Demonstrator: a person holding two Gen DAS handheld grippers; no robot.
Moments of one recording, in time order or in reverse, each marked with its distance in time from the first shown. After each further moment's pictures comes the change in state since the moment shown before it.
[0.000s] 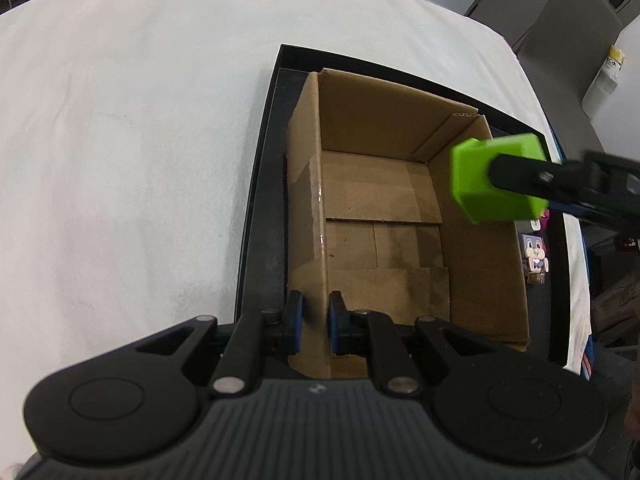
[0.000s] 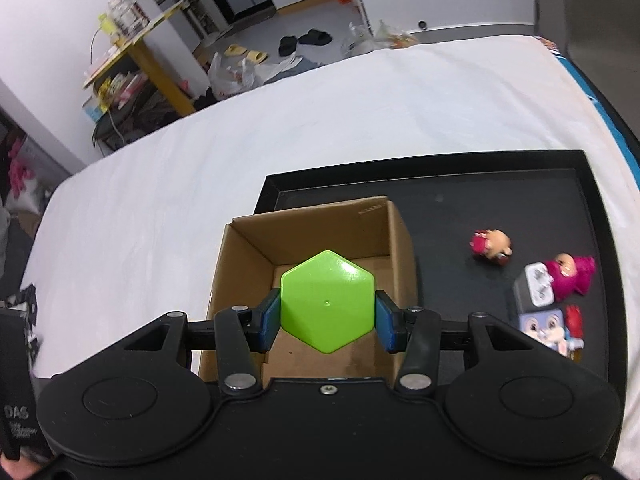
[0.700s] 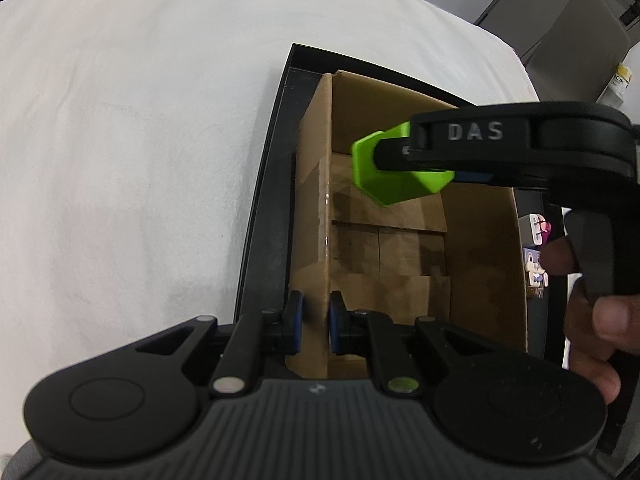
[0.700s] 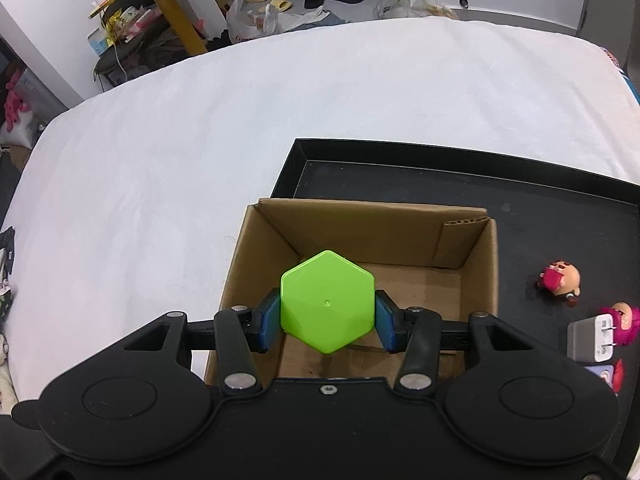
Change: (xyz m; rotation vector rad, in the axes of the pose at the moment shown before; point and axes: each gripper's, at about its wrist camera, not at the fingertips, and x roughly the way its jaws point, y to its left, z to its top) left arm 0.000 0.005 0.001 -0.046 0.001 -0.010; right arm 0.062 0.048 0.020 -0.130 0.136 -0.031
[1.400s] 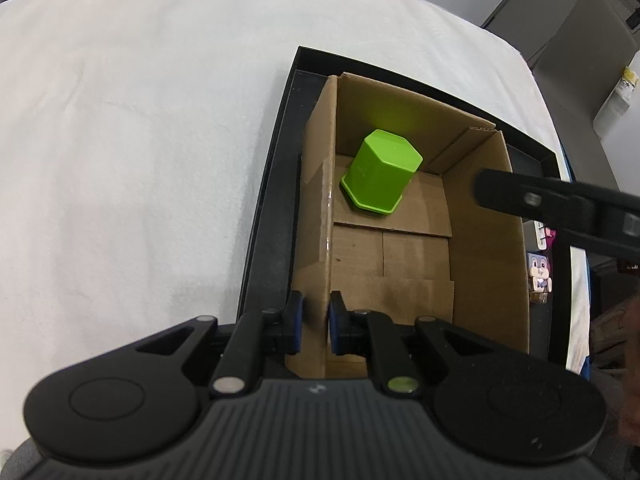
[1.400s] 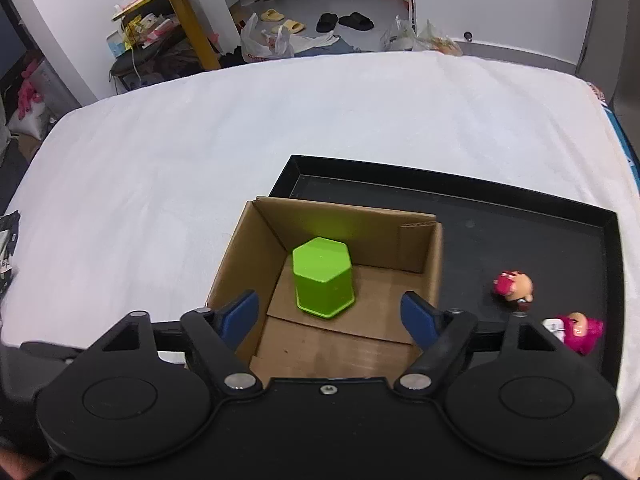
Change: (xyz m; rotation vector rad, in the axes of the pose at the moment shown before) left arm -0.002 -0.003 0.000 -0.016 -0.006 0.022; right arm -0.056 -0.018 -0.019 -0.076 -0.076 -0.020
